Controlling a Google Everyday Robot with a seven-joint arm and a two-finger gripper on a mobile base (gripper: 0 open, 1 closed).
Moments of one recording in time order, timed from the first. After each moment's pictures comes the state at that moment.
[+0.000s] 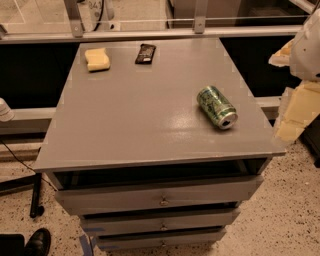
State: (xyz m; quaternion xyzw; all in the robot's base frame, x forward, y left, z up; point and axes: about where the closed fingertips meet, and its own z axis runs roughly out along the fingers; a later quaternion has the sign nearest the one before) arm 0.438 -0.217 0.976 -0.60 0.78 -0.03 0.16
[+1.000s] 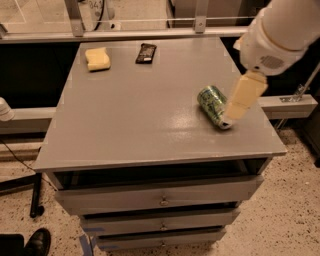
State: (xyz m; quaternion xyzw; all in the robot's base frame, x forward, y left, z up) arm 0.510 -0.167 0.965 -0.60 0.77 -0.07 0.23
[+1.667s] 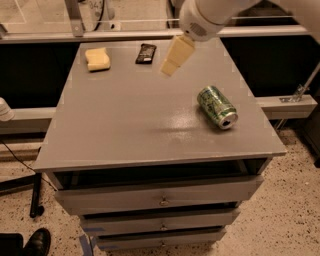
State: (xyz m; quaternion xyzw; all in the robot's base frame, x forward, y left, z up) arm 0.633 -0.058 0.995 -0.55 0.75 -0.03 0.37
